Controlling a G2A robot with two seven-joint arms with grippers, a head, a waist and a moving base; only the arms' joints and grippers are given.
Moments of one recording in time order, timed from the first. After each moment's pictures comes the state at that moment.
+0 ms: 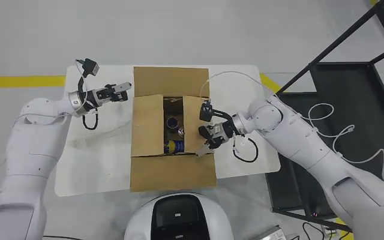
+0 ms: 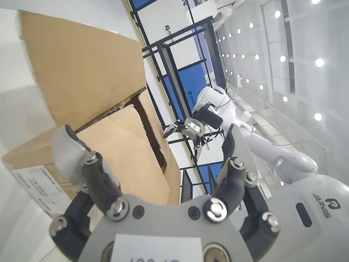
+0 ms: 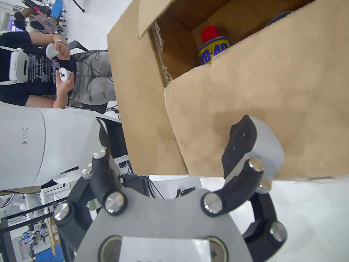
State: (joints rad) left arm 0.69 -1.08 -1.16 -0.93 -0.36 -0.53 -1.15; right arm -0.72 -0.90 0.67 -1.41 0.11 -0.73 1.09
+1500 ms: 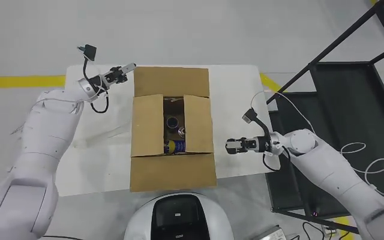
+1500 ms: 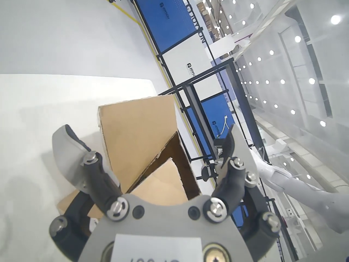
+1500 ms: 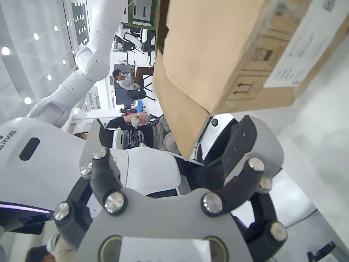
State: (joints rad) left arm 0.48 -1.20 -0.95 -0.62 -0.11 -0.69 -0.71; right arm -1.09 -0.69 0.84 -1.35 0.66 -0.56 1.09
